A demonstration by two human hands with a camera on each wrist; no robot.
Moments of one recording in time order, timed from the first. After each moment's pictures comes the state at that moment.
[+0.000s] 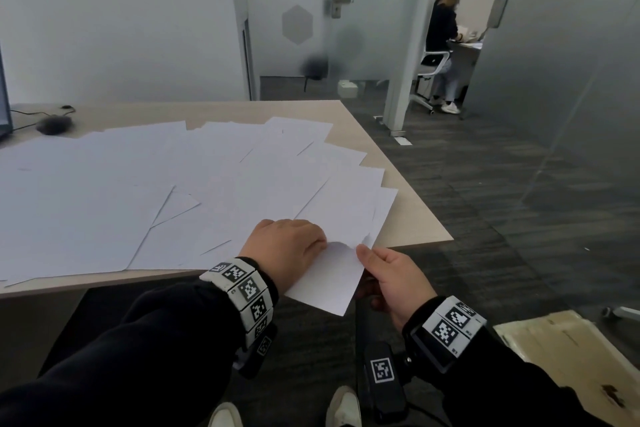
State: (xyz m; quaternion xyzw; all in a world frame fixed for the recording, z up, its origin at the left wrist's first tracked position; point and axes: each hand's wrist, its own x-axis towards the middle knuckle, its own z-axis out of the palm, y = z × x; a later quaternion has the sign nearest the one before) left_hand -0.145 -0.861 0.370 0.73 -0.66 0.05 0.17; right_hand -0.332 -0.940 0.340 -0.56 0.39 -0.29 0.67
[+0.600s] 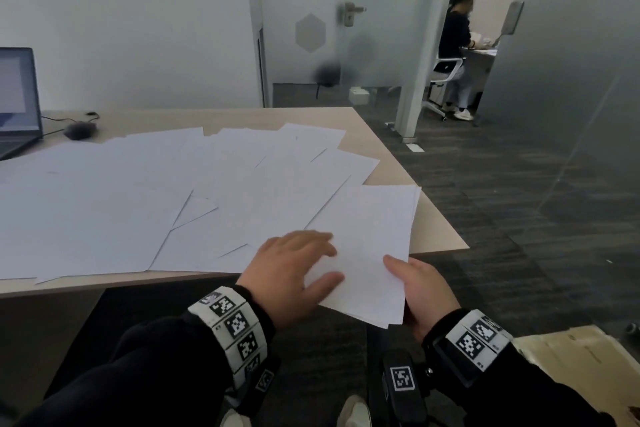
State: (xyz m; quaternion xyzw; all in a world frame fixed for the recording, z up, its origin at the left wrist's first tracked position) left_hand -0.151 -0.821 0.365 0.71 -0.66 0.03 0.23; right_hand -0.337 -0.937 0.353 -0.50 0.45 -0.30 0.68
